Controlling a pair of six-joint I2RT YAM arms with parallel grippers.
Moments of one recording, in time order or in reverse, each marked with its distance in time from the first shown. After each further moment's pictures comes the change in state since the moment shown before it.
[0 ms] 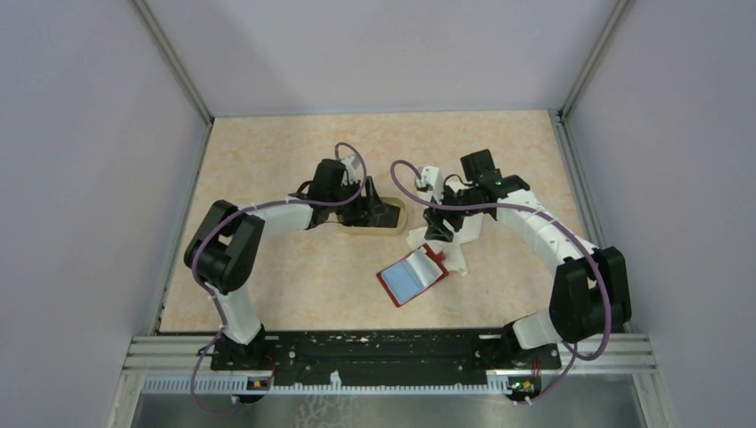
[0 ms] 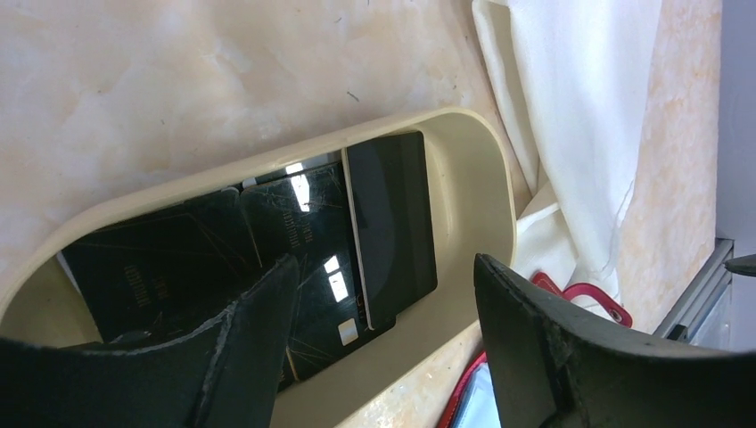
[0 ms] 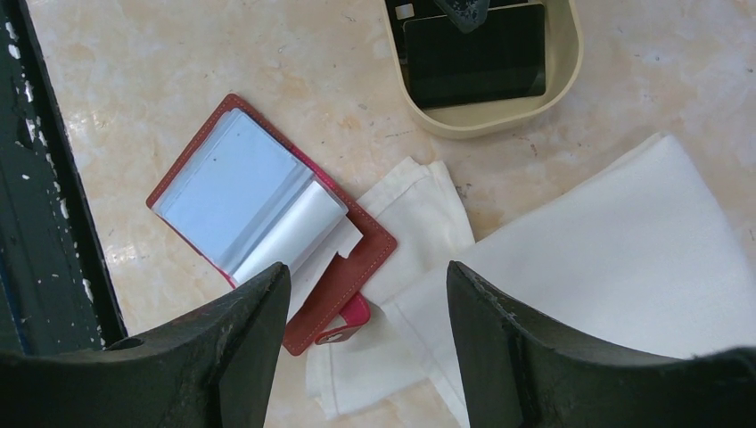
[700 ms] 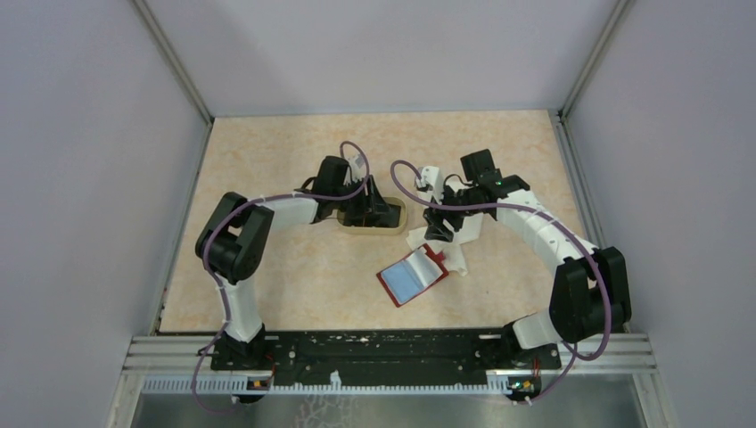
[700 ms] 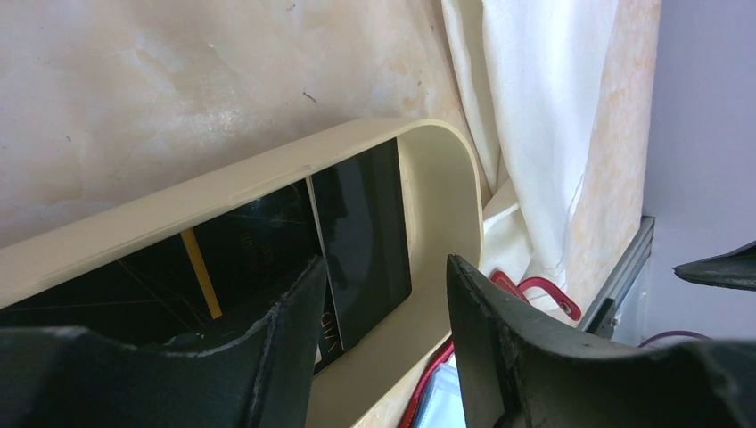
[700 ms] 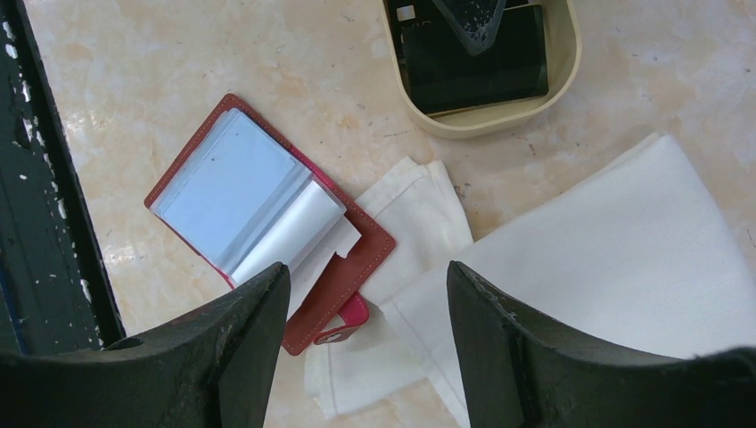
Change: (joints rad) left arm 0.002 0.100 0.080 0.001 0.138 -0.085; right arm 0.000 0.000 0.000 0.003 0.006 0.000
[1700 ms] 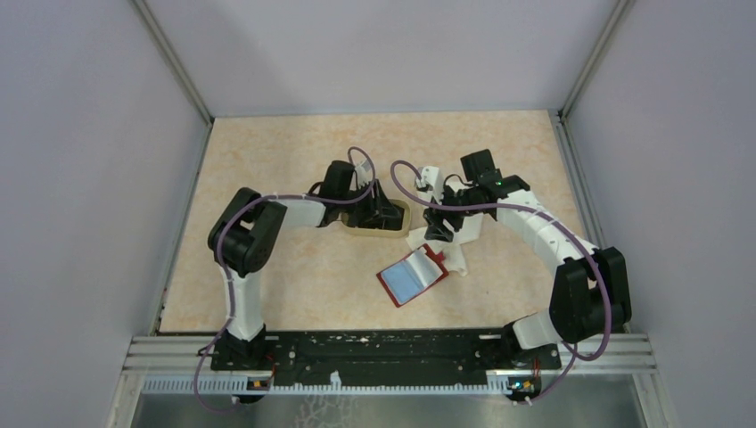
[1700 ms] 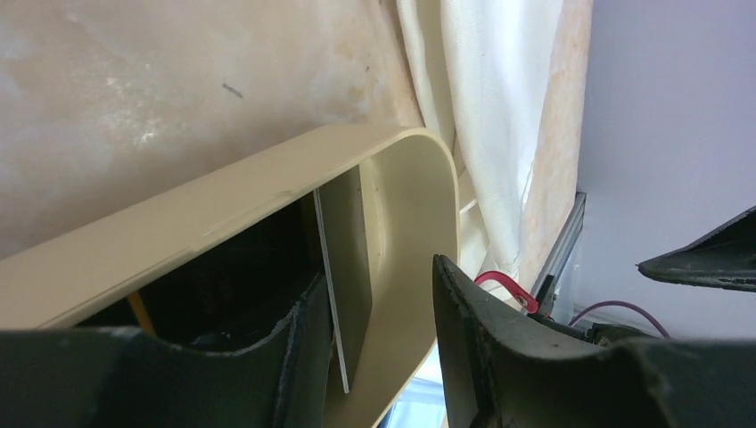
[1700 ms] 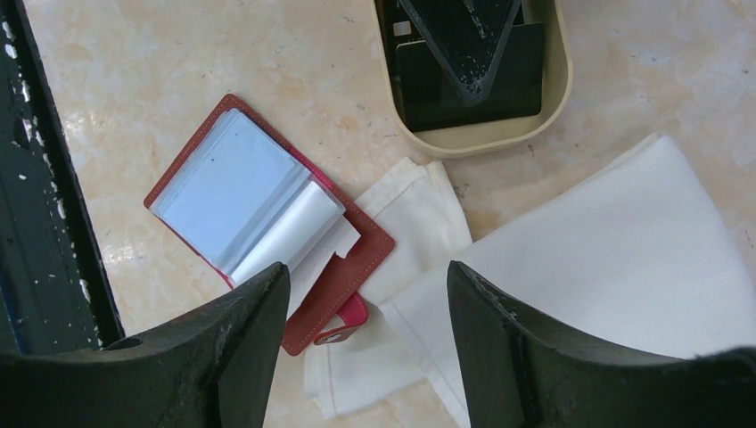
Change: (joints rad) left arm -0.010 0.092 -0.013 0.170 0.145 -0.149; right arm 0.000 -0.001 0.000 0.002 0.000 -0.001
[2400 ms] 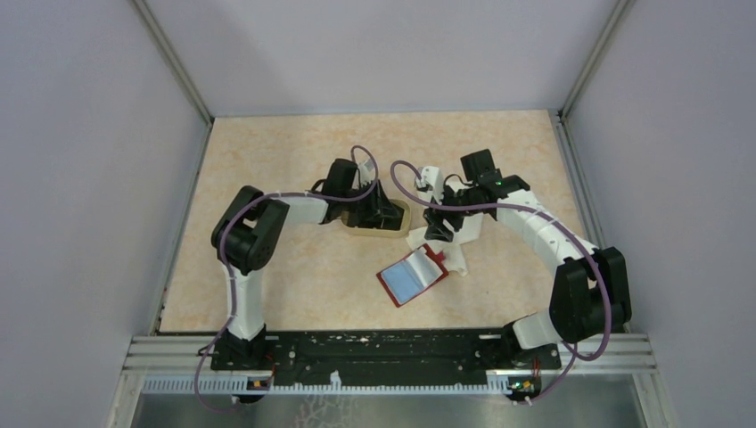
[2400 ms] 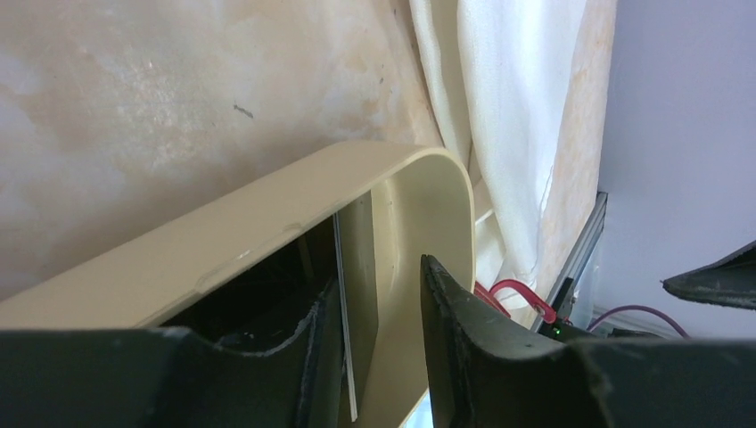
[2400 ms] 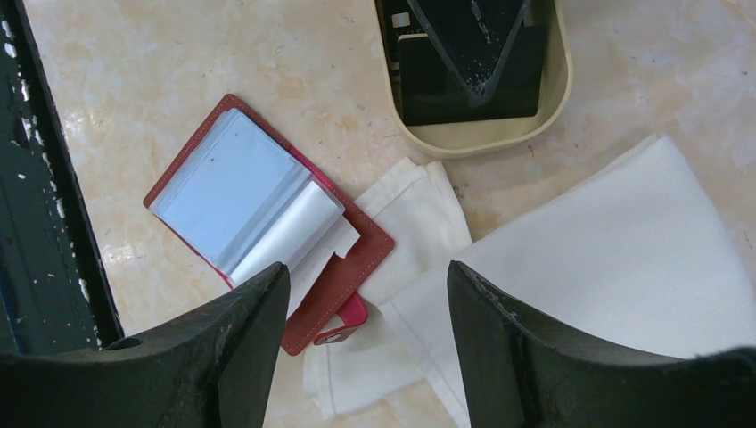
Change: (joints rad) left arm -0.011 0.031 0.072 -0.084 -0.033 0.061; right arm 0.000 0.000 0.000 0.000 0.000 -0.003
